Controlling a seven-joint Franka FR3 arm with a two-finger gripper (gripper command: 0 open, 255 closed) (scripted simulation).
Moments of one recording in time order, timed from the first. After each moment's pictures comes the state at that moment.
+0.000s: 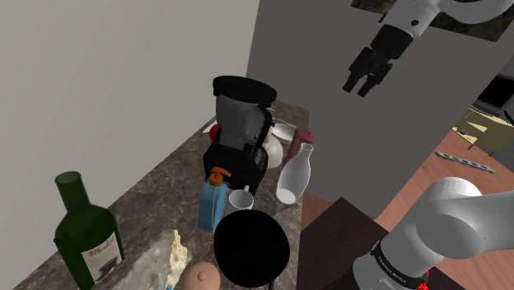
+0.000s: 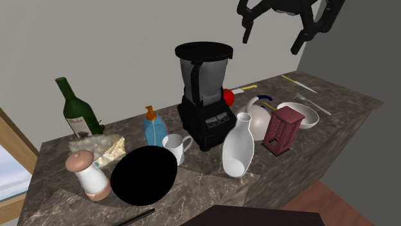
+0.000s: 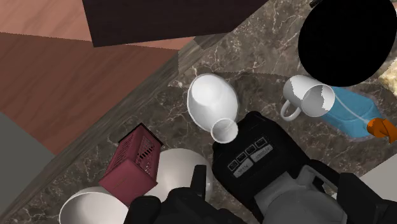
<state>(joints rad) 0.01 -0.82 -0.07 -2.26 0.11 1.59 0.08</state>
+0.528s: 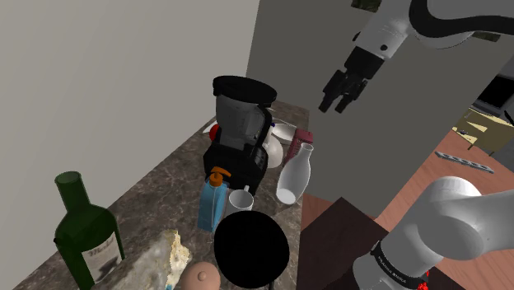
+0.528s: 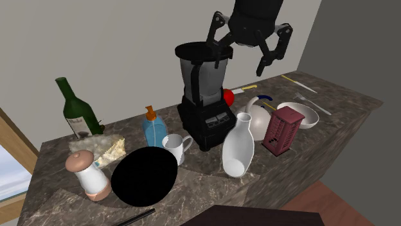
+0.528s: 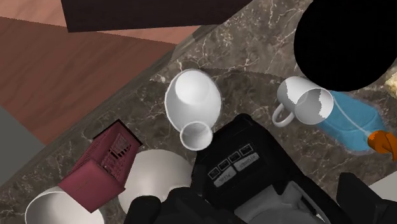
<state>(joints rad) 0.04 -0.81 0.03 -2.41 0.14 1.76 0.12</state>
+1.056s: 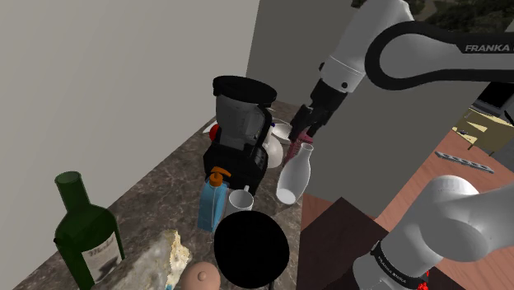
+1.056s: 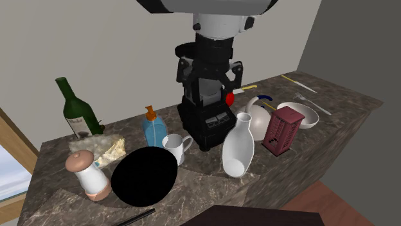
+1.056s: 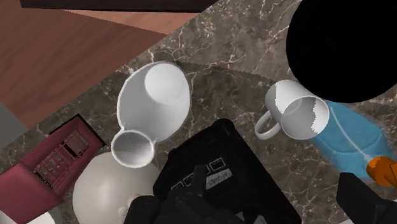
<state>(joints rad) 0.10 -0.72 0.17 -2.56 0.18 2.02 0.18</state>
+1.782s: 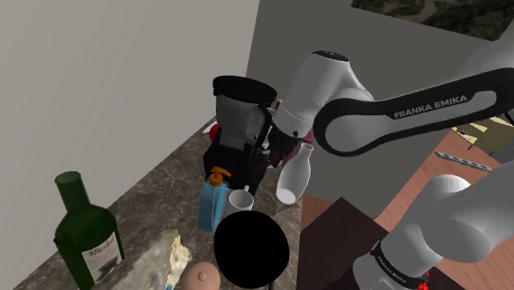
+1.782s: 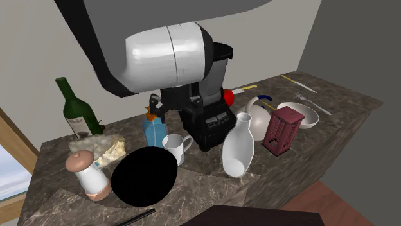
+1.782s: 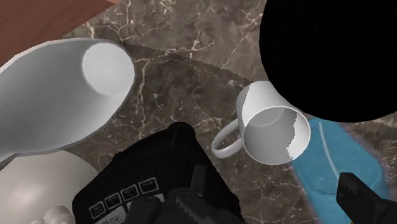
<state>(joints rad) 0.14 -0.43 0.40 -2.62 0.16 2.39 0.30</state>
